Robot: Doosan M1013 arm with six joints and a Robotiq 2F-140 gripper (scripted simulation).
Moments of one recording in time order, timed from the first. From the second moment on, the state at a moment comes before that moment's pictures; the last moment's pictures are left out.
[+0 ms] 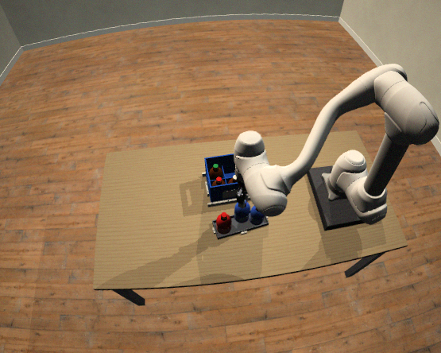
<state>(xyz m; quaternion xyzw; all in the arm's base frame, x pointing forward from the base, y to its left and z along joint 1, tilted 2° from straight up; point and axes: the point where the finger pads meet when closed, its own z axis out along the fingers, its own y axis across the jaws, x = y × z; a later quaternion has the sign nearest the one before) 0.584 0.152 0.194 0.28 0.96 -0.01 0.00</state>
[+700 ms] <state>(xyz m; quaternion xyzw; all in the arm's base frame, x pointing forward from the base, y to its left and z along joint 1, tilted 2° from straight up) 0.584 0.152 0.212 0.28 0.96 -0.01 0.00</state>
